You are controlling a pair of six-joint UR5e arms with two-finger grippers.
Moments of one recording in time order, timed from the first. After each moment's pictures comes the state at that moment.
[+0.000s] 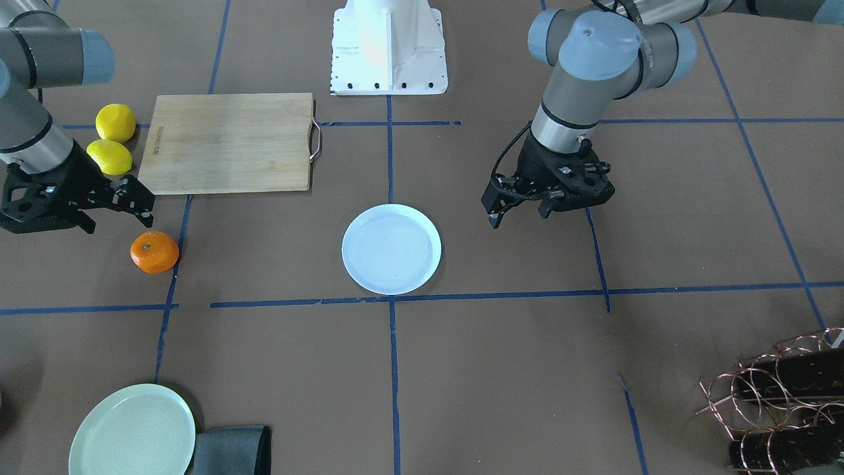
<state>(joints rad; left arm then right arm) -0.76 -2.08 -1.83 -1.67 -1.93 -1.33 0.90 -1.42 1.85 -1.33 2.08 0.83</state>
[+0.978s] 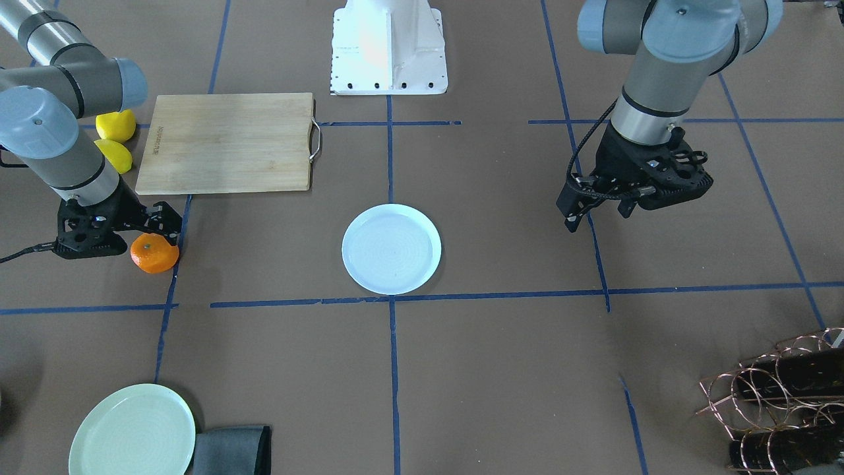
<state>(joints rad) -0.88 -2.03 -1.89 -1.54 -1.94 -1.21 0.84 -1.37 1.71 -1.32 2.04 0.83</state>
